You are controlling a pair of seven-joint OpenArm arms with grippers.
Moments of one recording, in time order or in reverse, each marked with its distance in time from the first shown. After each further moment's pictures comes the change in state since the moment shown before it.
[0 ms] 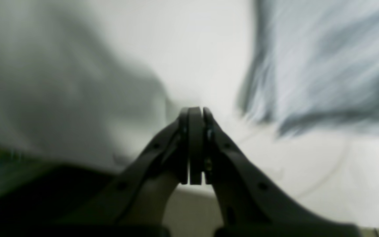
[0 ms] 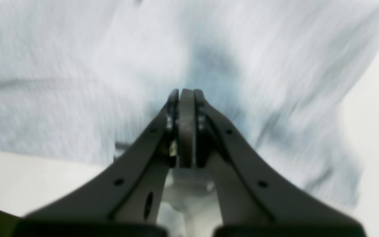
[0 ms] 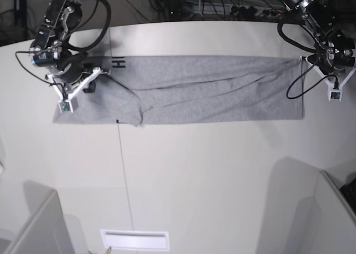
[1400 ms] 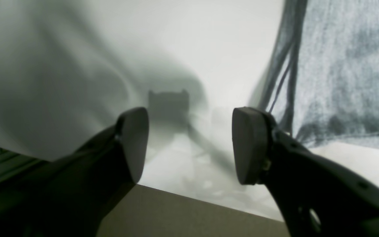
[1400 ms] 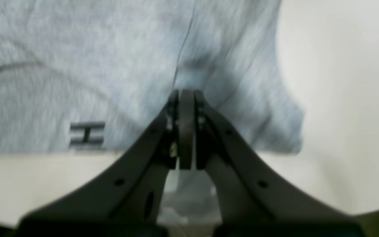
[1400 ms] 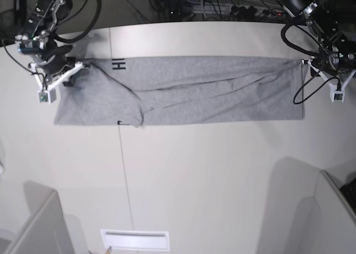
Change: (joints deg) left arm -2.8 -0.5 -2.5 -5.9 -0.5 0.0 -0.9; right arm -2.1 2.0 7.6 0.0 1.0 -0.2 2.6
